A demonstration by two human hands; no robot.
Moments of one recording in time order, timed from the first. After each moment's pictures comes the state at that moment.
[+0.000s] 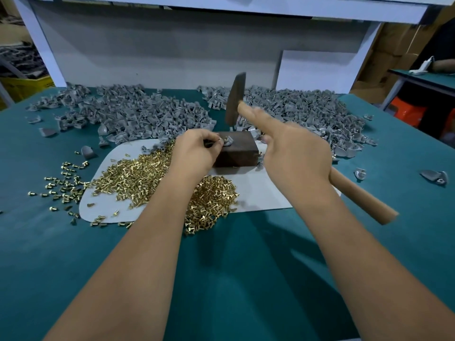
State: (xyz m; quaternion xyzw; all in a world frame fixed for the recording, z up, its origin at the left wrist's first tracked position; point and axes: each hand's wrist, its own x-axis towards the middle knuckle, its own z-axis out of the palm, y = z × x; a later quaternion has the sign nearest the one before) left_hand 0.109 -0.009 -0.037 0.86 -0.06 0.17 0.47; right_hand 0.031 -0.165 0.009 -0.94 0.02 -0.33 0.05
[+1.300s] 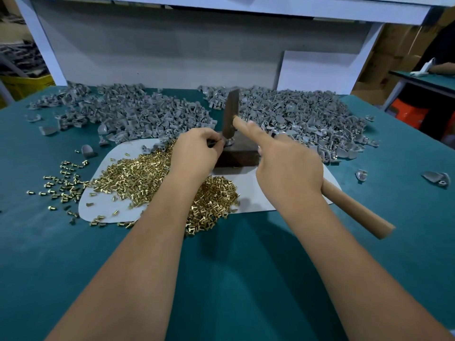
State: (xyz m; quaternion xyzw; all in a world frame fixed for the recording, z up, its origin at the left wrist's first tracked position) left_hand 0.109 -0.009 -0.037 0.89 -0.07 0.21 0.41; right_hand 0.026 -0.154 -0.005 -0.96 0.02 -0.29 0.00
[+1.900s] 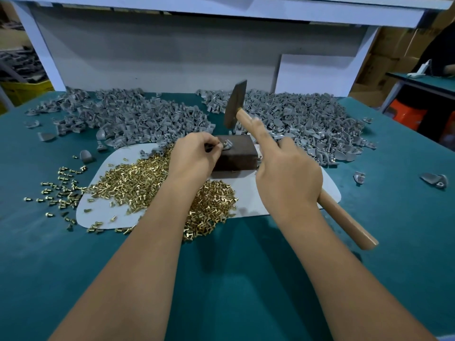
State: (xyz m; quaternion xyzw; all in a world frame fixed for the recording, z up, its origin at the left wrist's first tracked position) left_hand 0.110 -0.010 -0.038 0.88 -0.06 0.19 0.42; right_hand 0.020 -0.151 -0.012 -0.94 0.05 -0.33 0.00
